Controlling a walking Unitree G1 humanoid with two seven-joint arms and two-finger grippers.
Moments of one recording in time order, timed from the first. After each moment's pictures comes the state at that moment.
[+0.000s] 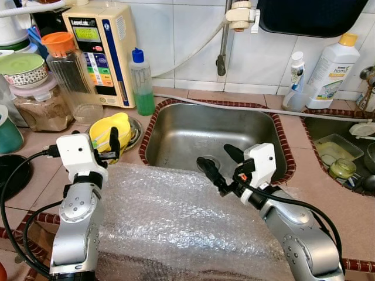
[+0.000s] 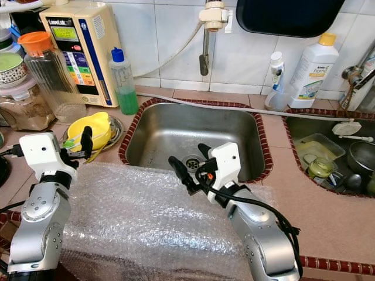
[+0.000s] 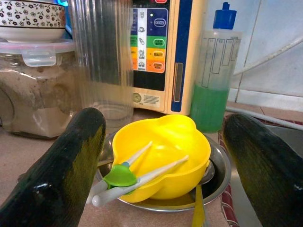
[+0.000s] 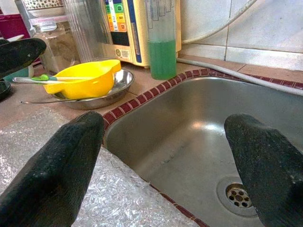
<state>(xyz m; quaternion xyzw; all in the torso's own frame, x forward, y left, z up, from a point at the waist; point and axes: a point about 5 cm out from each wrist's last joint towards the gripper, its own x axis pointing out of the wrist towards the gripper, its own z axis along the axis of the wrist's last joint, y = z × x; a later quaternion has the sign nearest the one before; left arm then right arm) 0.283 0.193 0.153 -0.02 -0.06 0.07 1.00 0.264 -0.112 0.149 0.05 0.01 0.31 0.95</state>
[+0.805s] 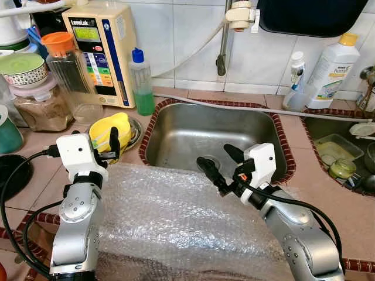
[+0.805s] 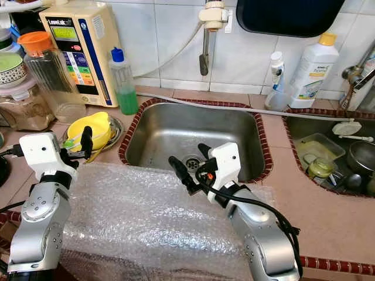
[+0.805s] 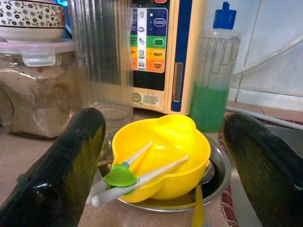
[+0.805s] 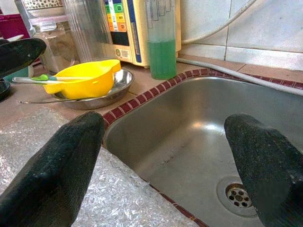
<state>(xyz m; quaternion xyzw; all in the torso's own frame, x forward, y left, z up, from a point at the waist) 0.283 0.193 0.153 -0.02 -0.06 0.07 1.00 0.264 -0.112 0.149 0.05 0.01 0.31 0.95</state>
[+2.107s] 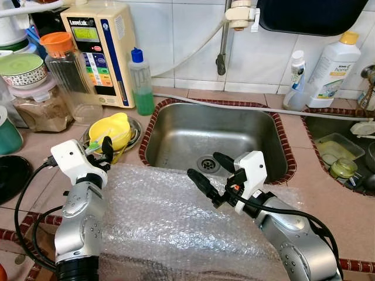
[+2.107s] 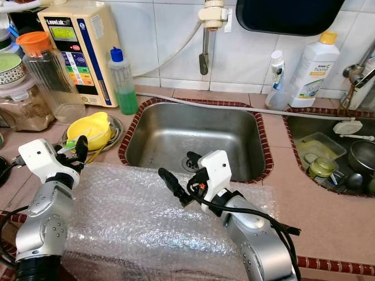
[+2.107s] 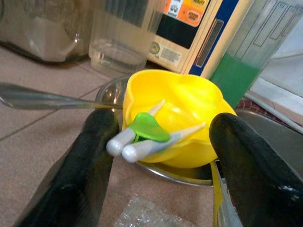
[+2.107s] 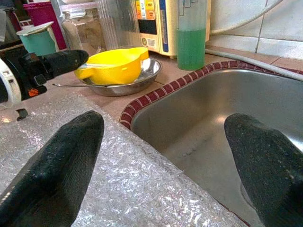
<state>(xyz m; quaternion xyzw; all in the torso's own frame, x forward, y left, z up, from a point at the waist) 0.300 0.205 0.122 -0.17 0.01 0.11 0.98 0.252 -0.100 0.143 0.04 0.02 0.36 0.93</state>
